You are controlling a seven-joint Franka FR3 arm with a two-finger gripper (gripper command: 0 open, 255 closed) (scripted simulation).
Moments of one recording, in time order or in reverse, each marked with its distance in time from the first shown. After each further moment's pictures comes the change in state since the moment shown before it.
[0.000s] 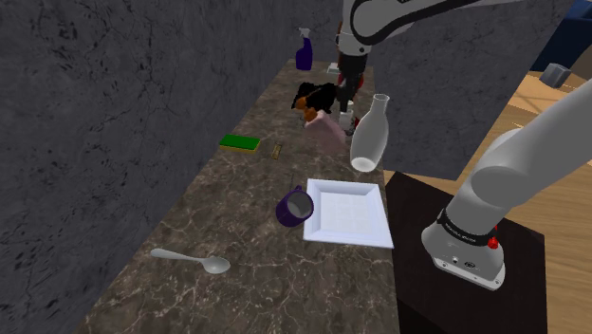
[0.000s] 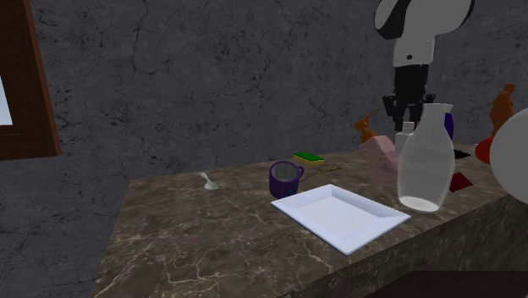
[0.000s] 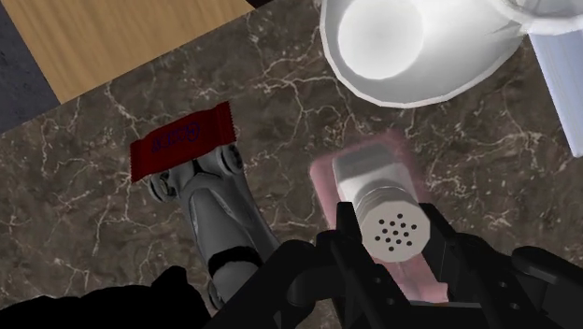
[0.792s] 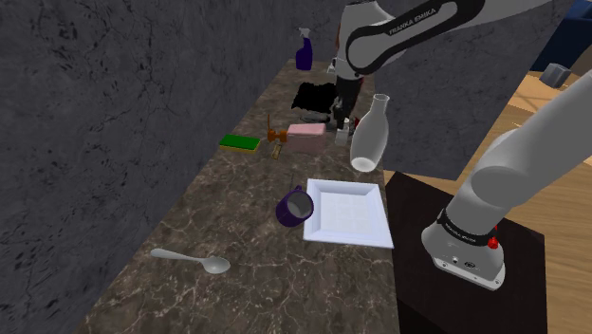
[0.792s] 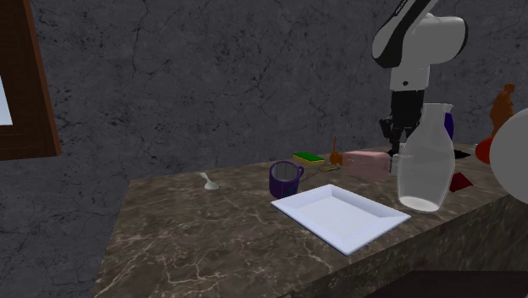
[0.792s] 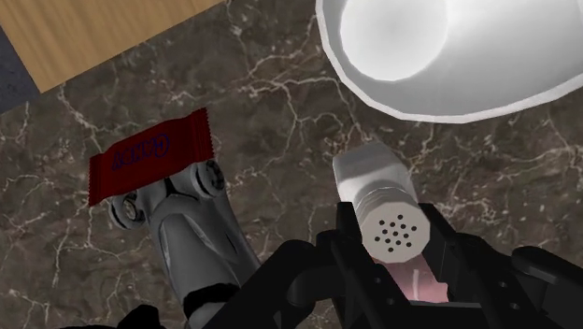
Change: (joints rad) arm -0.001 0.061 0.004 -0.112 -0.005 0.172 0.010
